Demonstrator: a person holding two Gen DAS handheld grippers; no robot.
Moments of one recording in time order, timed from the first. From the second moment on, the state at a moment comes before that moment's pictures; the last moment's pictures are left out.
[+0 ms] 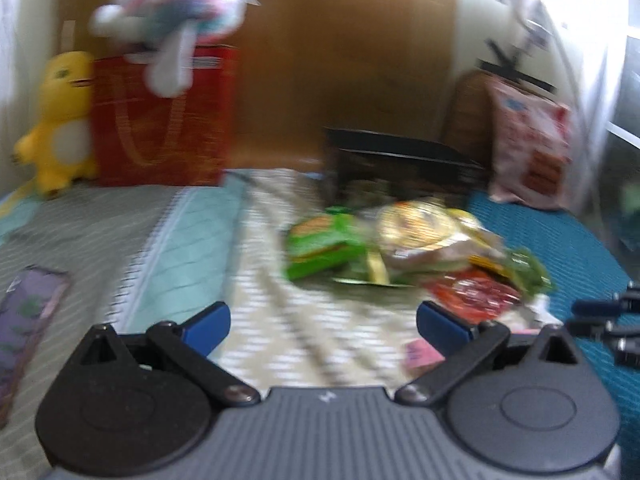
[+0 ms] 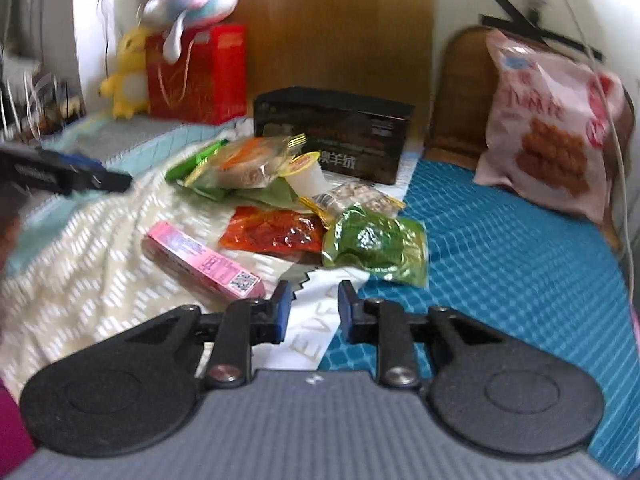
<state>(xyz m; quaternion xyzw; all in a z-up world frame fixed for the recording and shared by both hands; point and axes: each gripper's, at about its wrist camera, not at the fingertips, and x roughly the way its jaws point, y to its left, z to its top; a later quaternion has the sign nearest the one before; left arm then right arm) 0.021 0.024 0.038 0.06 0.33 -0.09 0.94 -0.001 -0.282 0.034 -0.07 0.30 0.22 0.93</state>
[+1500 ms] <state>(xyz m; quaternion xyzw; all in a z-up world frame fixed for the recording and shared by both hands) 0.245 -0.067 0.058 -0.04 0.36 -0.19 0.91 0.215 -0.230 0.045 -0.08 0.26 0.20 0.94</state>
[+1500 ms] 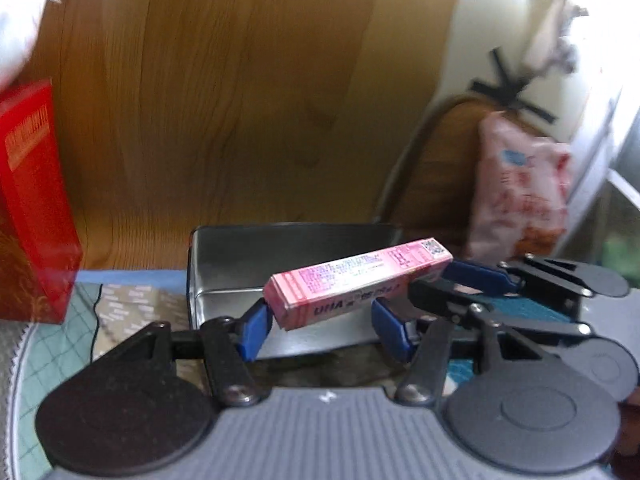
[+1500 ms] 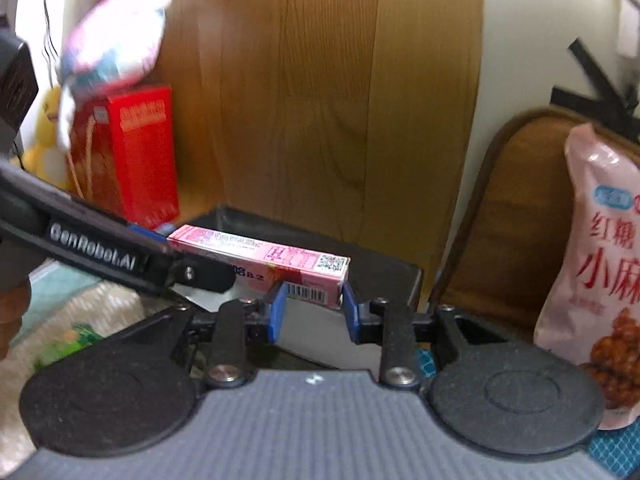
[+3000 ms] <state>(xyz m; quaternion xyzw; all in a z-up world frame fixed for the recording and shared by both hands) 0.000 0.000 0.021 -0.12 0.39 -0.20 0.89 -0.033 -0.231 -0.001 -0.02 0.32 0.33 0.89</state>
